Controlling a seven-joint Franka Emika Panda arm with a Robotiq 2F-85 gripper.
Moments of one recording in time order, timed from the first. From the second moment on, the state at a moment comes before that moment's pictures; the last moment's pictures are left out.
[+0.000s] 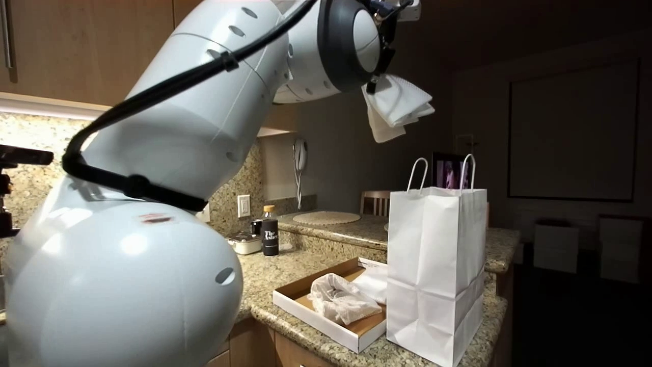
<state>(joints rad) -0.05 0.52 0.06 -0.34 0.22 0.84 0.70</state>
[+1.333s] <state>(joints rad) -0.35 0.77 -0.05 -0.38 0.18 0.42 0.20</state>
